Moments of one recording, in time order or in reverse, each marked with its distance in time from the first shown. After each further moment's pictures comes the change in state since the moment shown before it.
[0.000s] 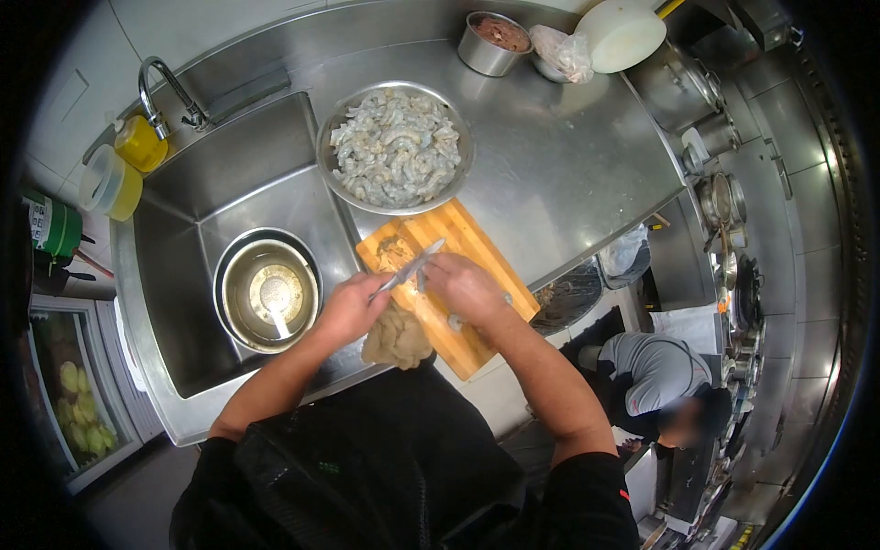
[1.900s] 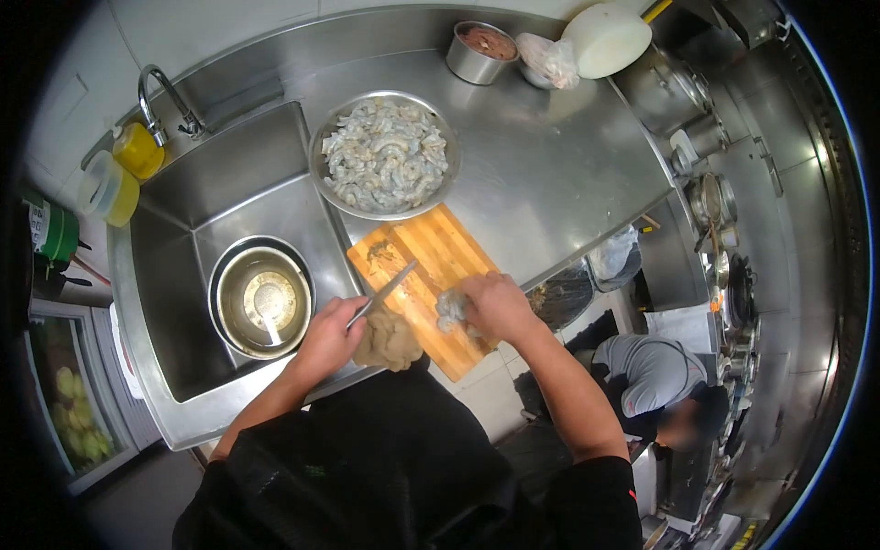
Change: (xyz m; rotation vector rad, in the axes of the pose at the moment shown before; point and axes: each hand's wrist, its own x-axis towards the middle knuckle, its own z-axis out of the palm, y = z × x) left_hand -0.046 0.007 -0.004 0.019 0.084 -0.034; right_hand -0.044 0.006 -0.058 -0.056 -0.332 0.292
